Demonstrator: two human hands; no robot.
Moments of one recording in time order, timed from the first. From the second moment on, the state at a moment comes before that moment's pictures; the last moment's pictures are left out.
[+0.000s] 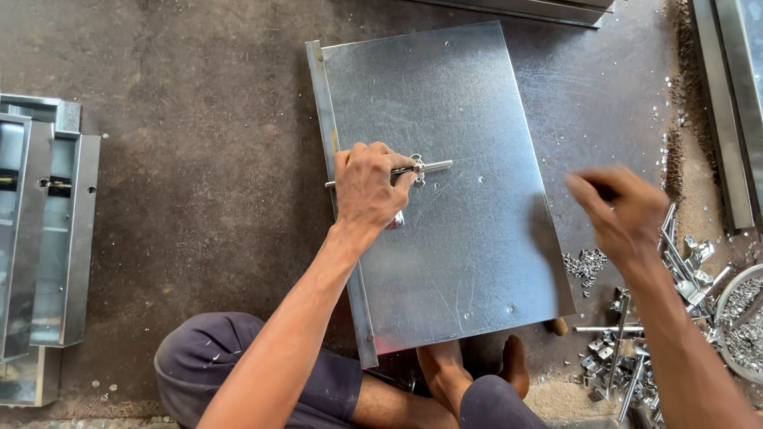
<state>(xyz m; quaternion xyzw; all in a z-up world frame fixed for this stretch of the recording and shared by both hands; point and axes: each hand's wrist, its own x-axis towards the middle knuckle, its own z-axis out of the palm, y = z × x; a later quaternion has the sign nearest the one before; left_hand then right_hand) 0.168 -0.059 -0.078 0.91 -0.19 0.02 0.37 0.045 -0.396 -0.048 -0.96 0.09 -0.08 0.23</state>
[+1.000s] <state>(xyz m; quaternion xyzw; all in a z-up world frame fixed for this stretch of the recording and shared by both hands) 0.161 -0.056 -0.089 0.90 -0.20 0.07 0.37 0.199 -0.247 -0.024 -0.93 0.00 0.17 0.34</state>
